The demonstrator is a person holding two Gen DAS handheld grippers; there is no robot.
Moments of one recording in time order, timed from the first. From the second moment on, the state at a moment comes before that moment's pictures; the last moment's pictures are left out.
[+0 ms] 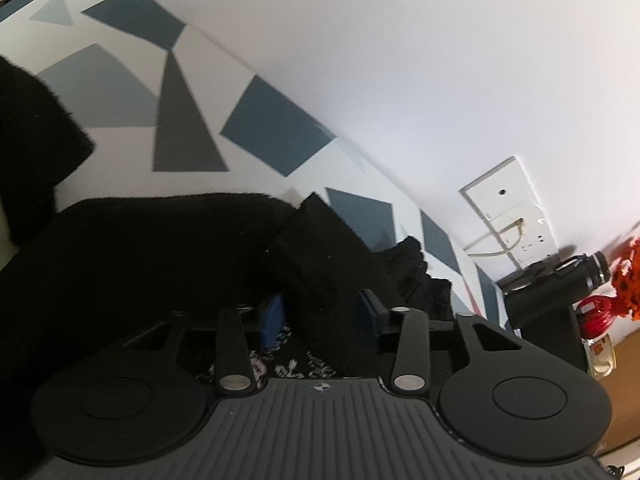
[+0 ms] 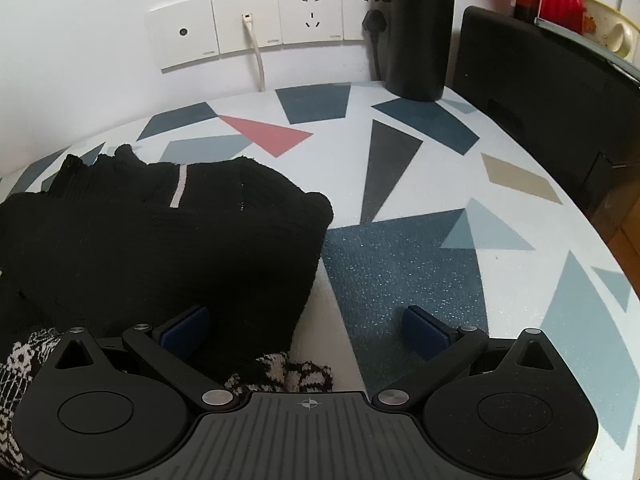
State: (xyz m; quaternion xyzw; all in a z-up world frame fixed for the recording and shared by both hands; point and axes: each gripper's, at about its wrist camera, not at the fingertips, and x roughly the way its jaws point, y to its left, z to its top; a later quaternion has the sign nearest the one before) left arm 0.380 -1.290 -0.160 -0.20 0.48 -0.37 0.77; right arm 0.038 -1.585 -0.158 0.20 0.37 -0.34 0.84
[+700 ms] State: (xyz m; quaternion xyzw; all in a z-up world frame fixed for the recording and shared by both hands) left arm 0.355 -1.277 -0.110 -0.11 0.39 -0.42 0.81; right arm 0.042 -1.596 -0.141 0.20 0.36 -0.34 0.85
